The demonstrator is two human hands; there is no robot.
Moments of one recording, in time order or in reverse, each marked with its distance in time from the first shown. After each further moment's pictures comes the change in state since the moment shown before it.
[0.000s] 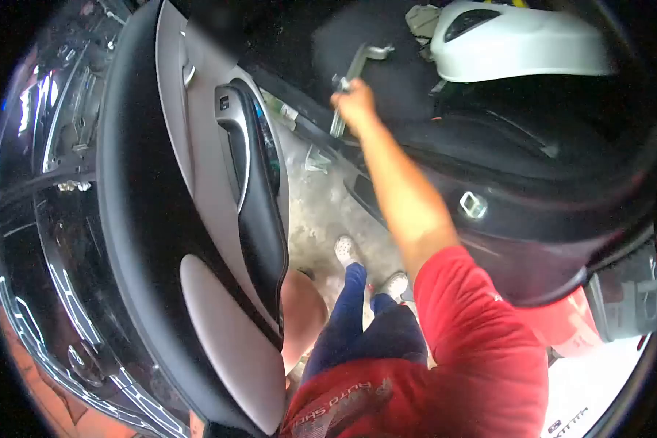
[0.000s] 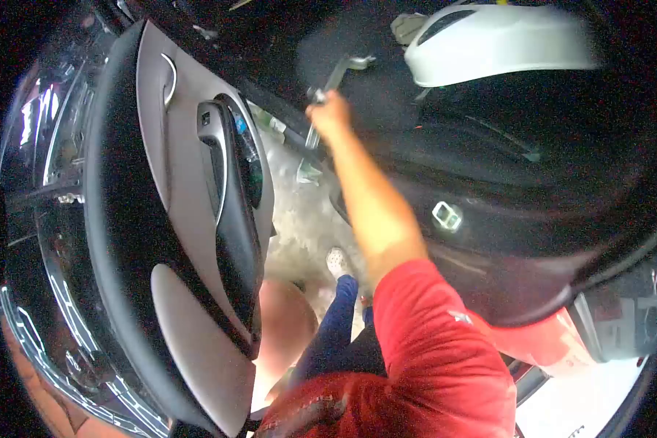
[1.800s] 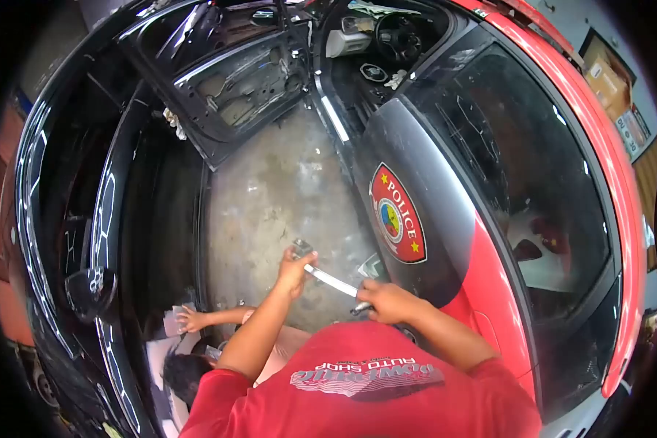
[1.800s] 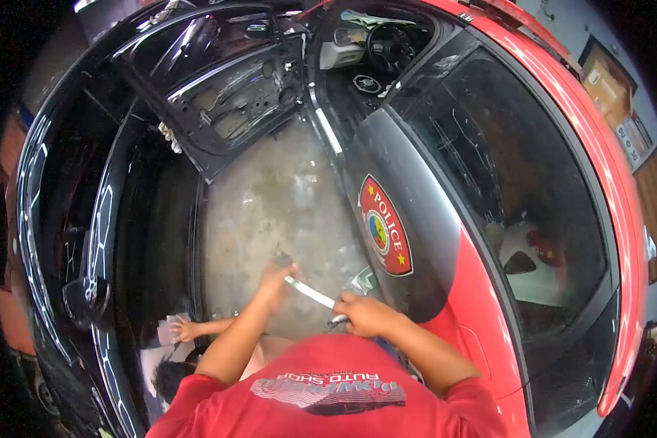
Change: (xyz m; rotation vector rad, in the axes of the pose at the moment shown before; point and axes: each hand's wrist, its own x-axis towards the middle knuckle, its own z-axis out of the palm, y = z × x) left_hand 0.170 0.255 0.134 0.097 -0.287 0.126; right_hand -0.371 -0.364 0.123 -0.785 -1.424 -0.795
